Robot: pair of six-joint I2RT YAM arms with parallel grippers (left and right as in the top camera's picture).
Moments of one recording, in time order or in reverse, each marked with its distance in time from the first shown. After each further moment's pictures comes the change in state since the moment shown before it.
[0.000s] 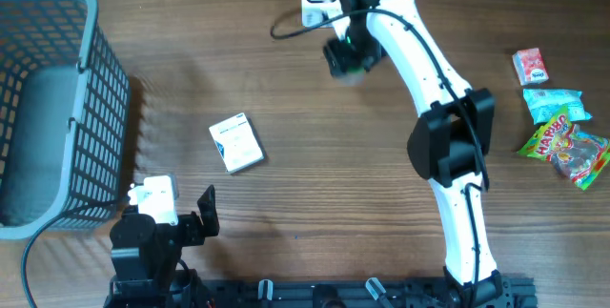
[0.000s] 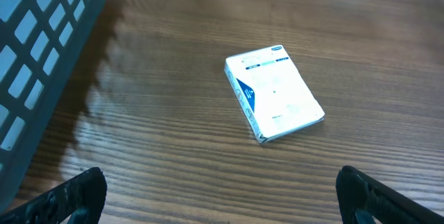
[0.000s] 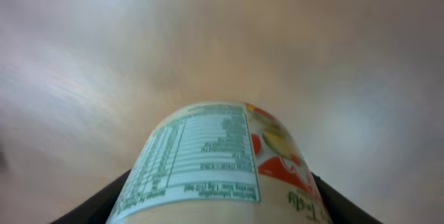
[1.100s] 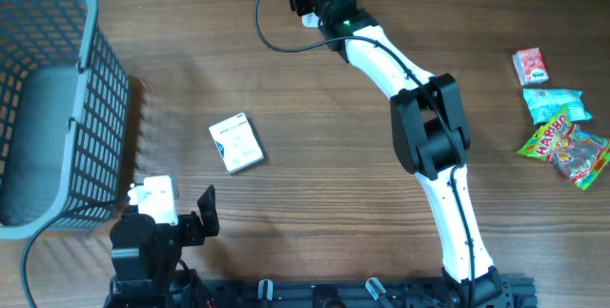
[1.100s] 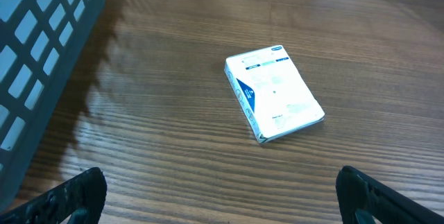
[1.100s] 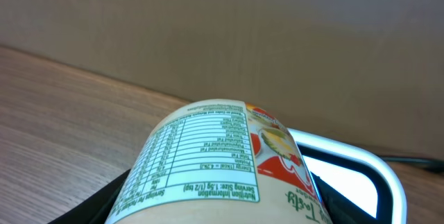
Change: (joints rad) left arm 0.000 0.000 0.000 0.000 0.000 0.000; right arm 0.026 0.123 -0.310 1.467 0.094 0.106
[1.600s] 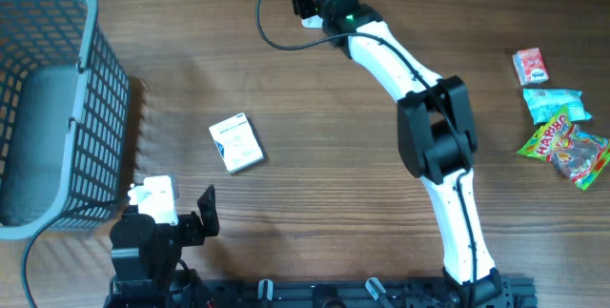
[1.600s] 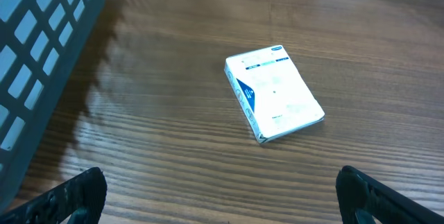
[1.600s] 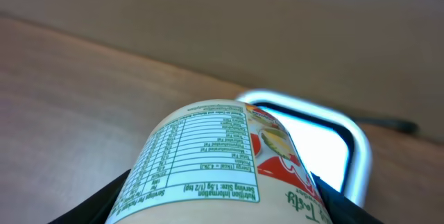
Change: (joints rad) left arm 0.000 0.000 0.000 0.000 0.000 0.000; right arm 0.000 -0.107 -0.006 -0.263 0.012 -0.006
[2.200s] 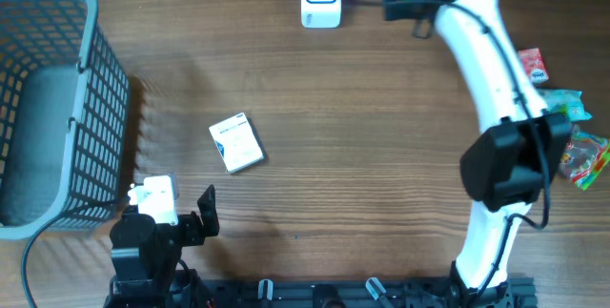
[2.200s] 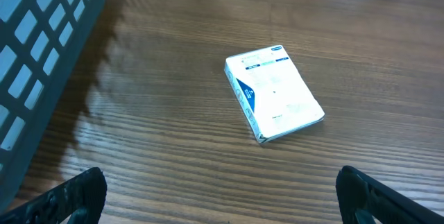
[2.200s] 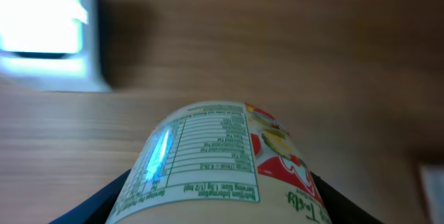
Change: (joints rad) left arm 0.000 0.000 0.000 0.000 0.000 0.000; right arm -0.259 -0.317 0.005 -0.796 0.129 0.094
